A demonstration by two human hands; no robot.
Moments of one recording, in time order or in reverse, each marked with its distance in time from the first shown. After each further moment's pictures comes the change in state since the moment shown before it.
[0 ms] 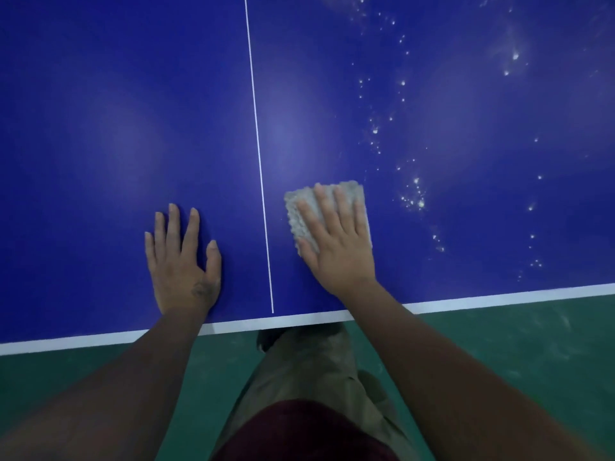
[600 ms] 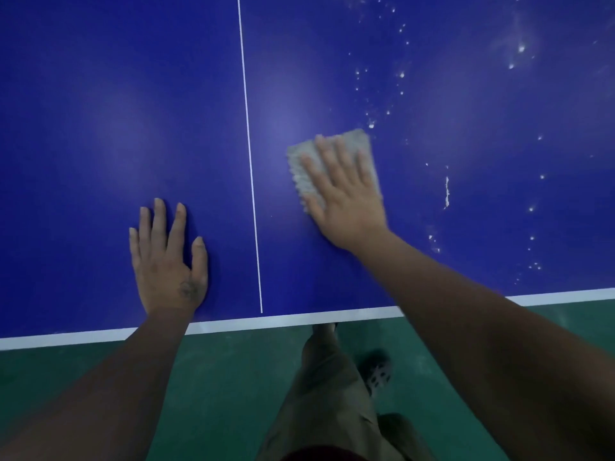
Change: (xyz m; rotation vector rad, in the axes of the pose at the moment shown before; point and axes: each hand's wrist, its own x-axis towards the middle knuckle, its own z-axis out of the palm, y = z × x) left_hand 0.000 0.004 0.001 0.001 0.019 0.005; right_hand 0.061 0.047 -0.021 -0.071 0.043 -0.082
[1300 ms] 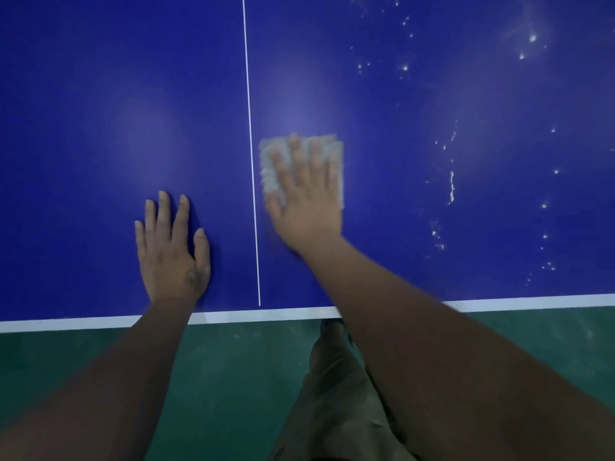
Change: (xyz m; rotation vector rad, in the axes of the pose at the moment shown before) left_hand -0.005 0.007 -0.001 0.063 0.013 -0.005; right_hand 0.005 -0.069 0.002 0.146 -0.016 0.127
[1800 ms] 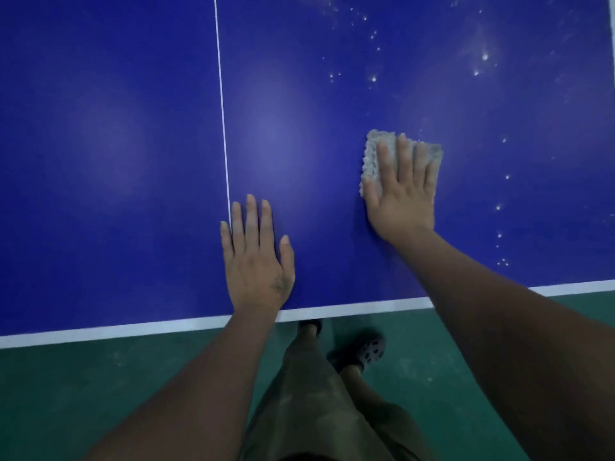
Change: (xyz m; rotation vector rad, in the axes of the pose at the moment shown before) left_hand -0.039 0.156 0.031 -0.037 -0.111 0.106; right_hand -0.033 0.171 -0.032 -0.068 -0.036 0.316
